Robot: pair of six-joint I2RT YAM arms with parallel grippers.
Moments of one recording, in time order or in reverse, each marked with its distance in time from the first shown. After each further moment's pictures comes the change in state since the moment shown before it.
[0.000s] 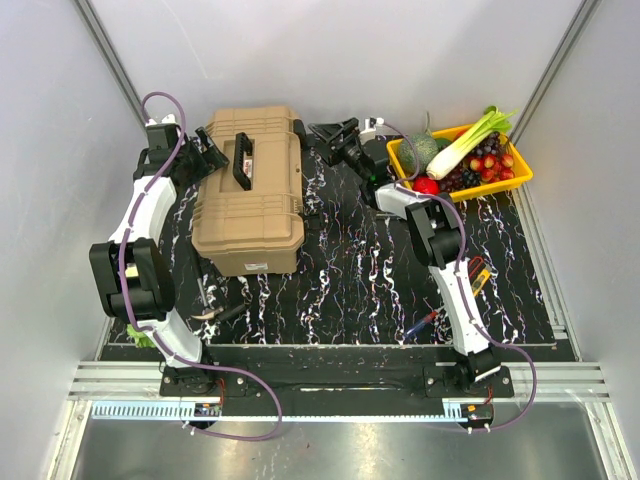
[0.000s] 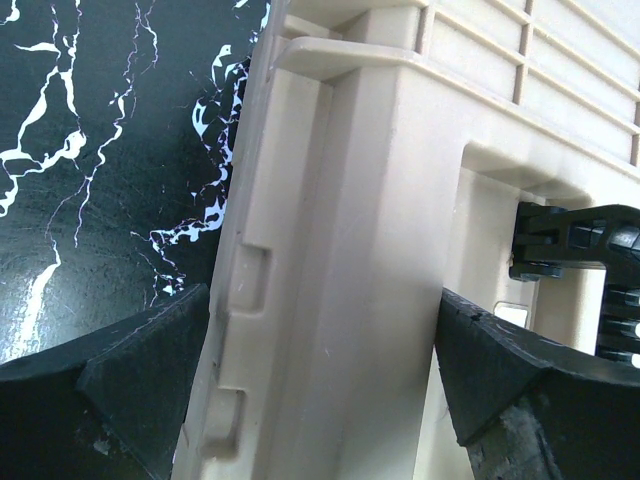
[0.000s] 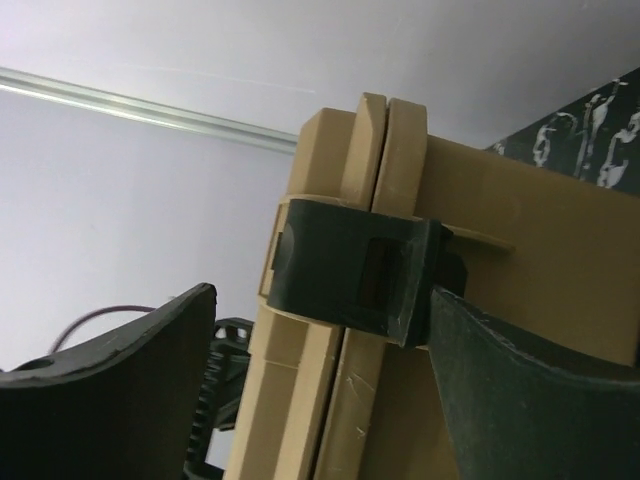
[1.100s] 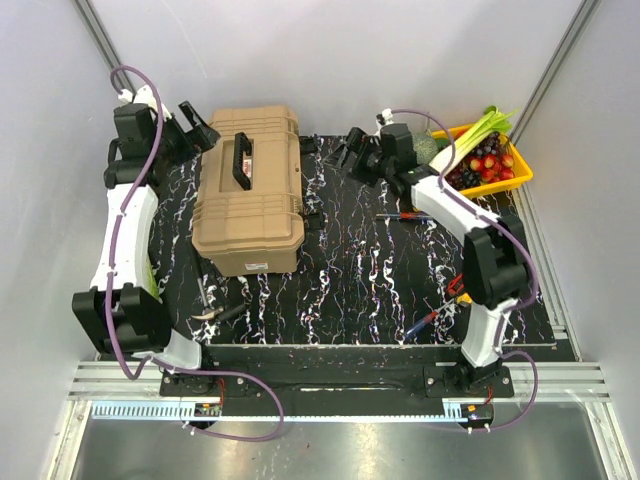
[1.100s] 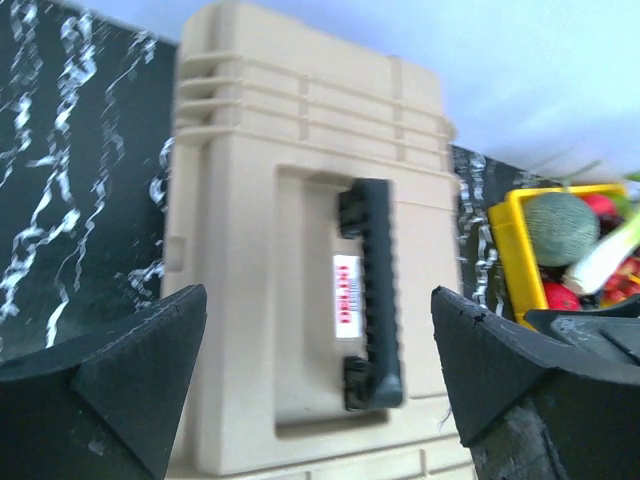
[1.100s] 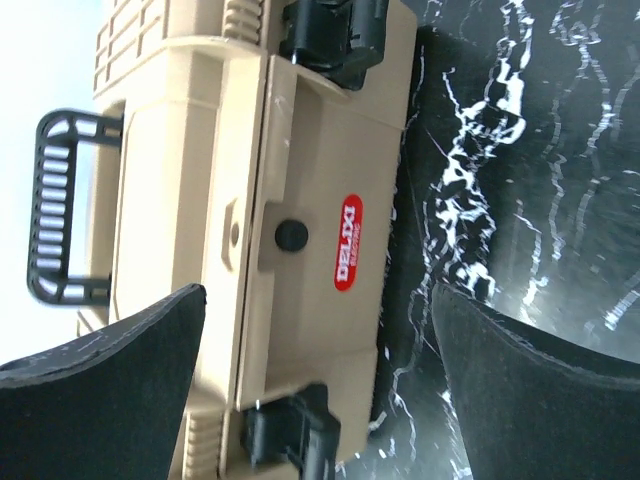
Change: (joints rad) left arm 0.005 -0.194 0.105 -0.117 0.048 0.050; right arm 0.001 -0.581 -0.305 -0.899 -0.014 -0.661
